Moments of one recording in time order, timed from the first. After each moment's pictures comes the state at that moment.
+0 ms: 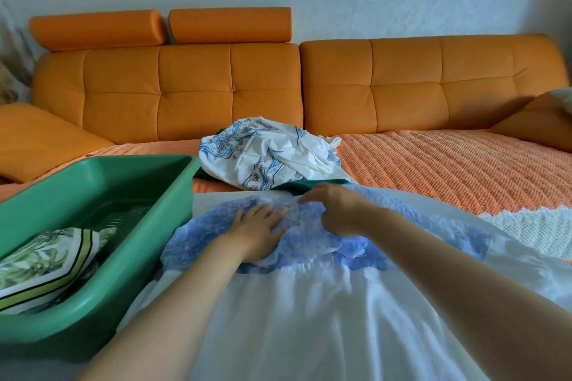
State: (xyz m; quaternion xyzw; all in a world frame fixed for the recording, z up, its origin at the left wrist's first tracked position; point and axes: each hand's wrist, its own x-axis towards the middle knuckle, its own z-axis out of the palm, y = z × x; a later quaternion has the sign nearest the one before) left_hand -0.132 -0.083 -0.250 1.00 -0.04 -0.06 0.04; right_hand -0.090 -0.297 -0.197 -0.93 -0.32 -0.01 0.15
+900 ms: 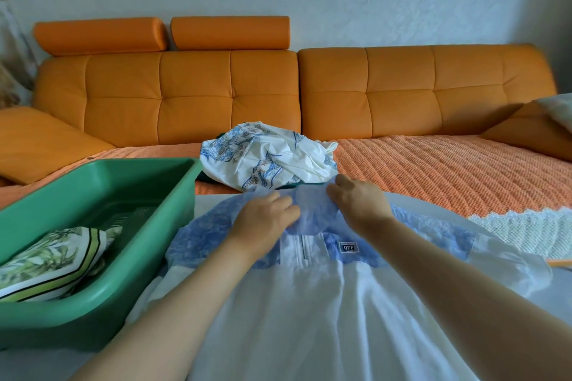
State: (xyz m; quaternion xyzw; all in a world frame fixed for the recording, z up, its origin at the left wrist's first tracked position) left_hand -0.175 -0.115 -0.202 0.89 -0.28 0.35 -0.06; right_hand -0.112 -0.324 -0.183 -0.91 -0.32 -0.27 -0.04
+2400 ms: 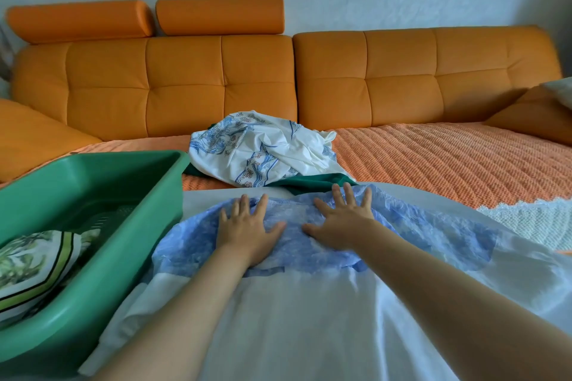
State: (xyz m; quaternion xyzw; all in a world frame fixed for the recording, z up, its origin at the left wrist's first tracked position) left_hand -0.132 -0.093 -0.265 1.00 0.09 0.02 0.01; right_hand -0.079 -0.297 -0.245 -0.98 -0.16 0.04 -0.07
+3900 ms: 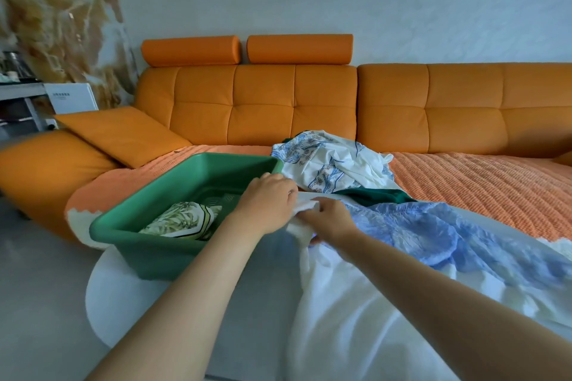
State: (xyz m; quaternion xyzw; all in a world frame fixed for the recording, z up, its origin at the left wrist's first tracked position) left_hand -0.284 -0.022 -0.132 0.98 0.00 0.19 0.06; right_hand -0.238 -0.167 -0.171 -0.80 -0.17 0.10 0.57
